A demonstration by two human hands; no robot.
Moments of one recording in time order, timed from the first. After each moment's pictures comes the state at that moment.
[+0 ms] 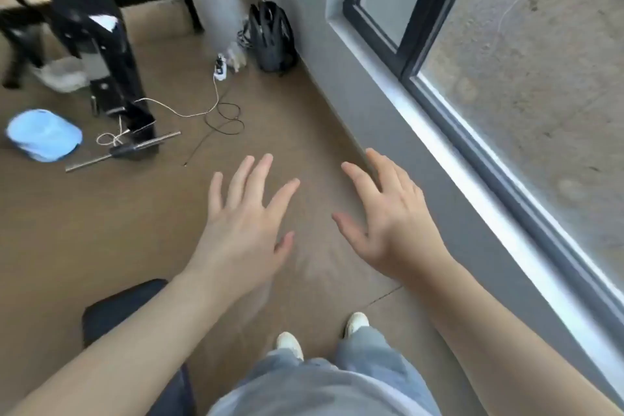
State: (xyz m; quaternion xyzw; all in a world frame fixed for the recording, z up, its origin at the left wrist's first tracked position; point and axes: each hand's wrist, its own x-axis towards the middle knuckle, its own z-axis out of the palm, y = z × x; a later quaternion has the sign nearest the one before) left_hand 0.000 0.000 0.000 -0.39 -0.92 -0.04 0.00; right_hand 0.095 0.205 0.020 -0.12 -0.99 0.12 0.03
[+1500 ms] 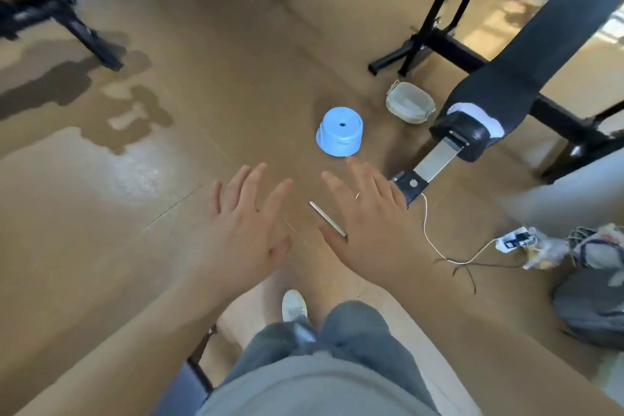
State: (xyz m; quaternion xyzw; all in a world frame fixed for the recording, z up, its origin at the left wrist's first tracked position) left_hand -0.568 -0.474 -0.031 0.25 -0.96 -0.07 0.00; right_hand -0.720 -0.329 -0.005 0.50 -0.86 0.04 -0.08
